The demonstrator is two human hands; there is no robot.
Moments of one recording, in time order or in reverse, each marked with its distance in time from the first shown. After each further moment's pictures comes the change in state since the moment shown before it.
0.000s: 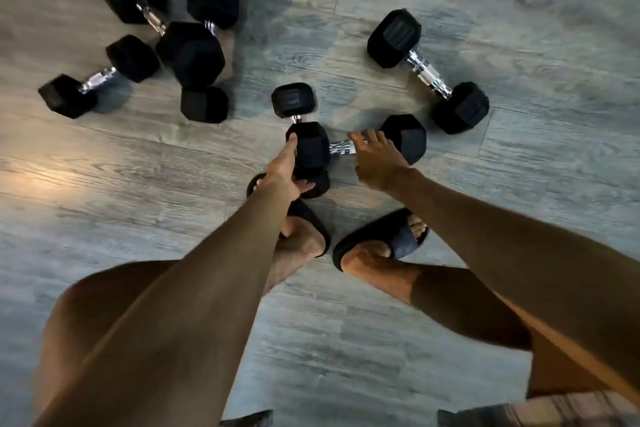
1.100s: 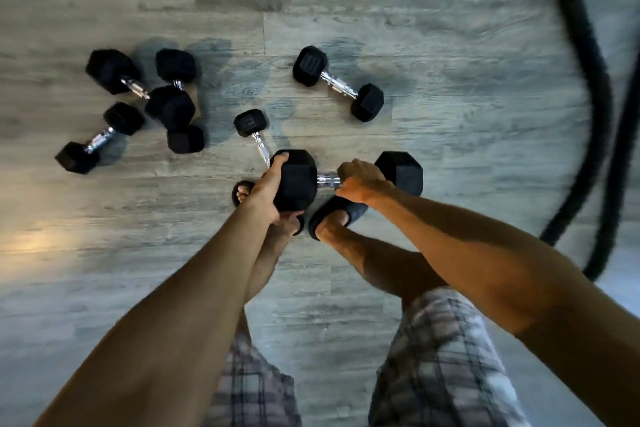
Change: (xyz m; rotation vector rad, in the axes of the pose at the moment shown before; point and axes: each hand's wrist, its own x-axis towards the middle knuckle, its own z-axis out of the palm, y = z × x) left_hand -0.239 -0.019 0.017 0.347 -0.042 -0.111; right_hand -0.207 -0.010 -0.116 0.184 -0.163 0.236
